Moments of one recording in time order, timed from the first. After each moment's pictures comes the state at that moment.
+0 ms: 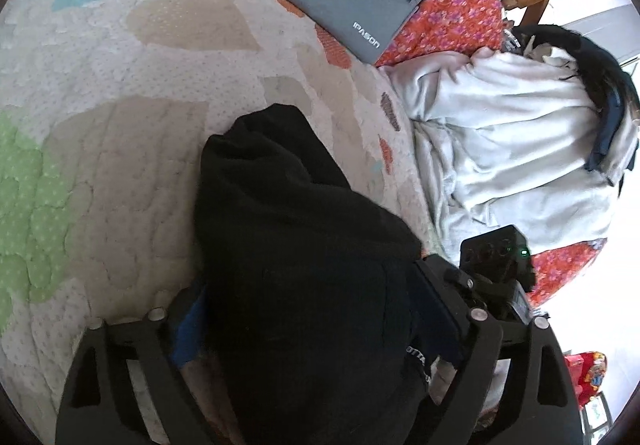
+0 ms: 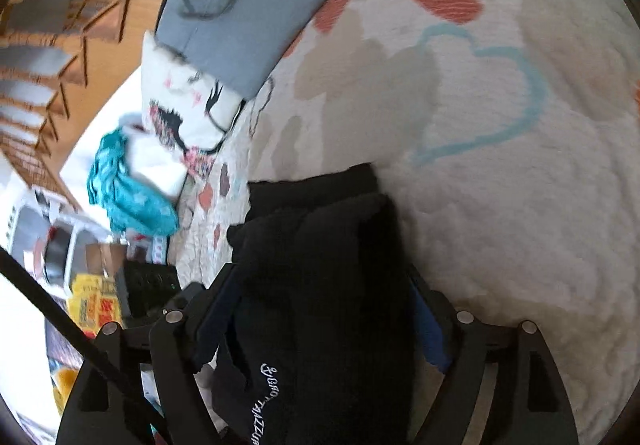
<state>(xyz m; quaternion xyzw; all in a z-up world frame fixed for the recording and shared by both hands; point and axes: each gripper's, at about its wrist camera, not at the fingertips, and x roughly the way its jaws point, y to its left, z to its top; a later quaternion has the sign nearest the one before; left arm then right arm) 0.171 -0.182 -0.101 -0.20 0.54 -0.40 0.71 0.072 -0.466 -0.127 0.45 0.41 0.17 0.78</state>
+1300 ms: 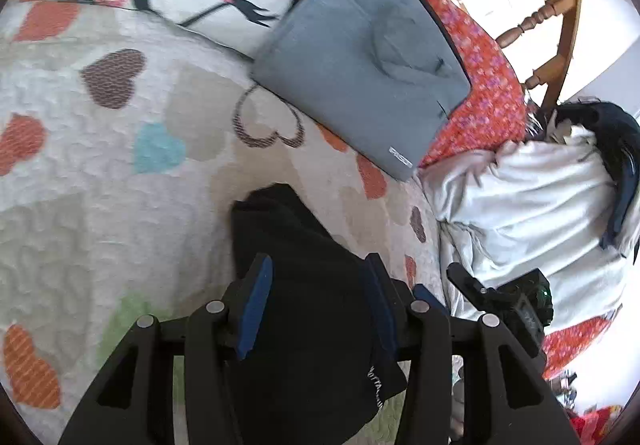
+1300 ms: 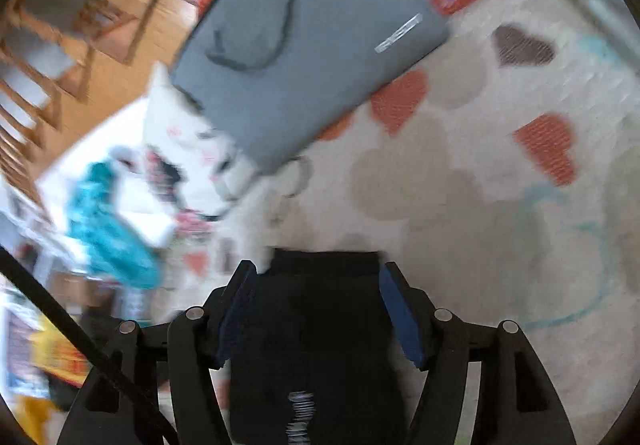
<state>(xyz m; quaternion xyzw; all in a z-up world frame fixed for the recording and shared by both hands) 0.236 -0.118 -0.032 -0.24 0.46 -0.32 0.79 0.149 -0.451 -0.063 0.44 0.33 0.12 0.82</state>
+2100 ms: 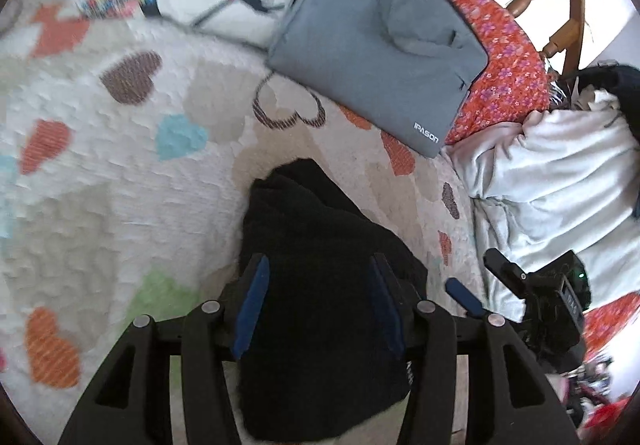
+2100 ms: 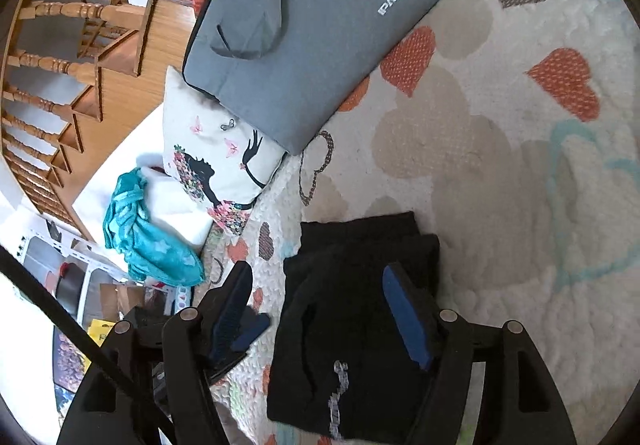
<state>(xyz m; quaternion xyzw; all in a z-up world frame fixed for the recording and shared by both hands) 0.207 -0.118 -0.027 -0.16 0.47 -0.27 0.83 0.127 -0.449 -0.067 0.47 0.34 0.12 0.81</state>
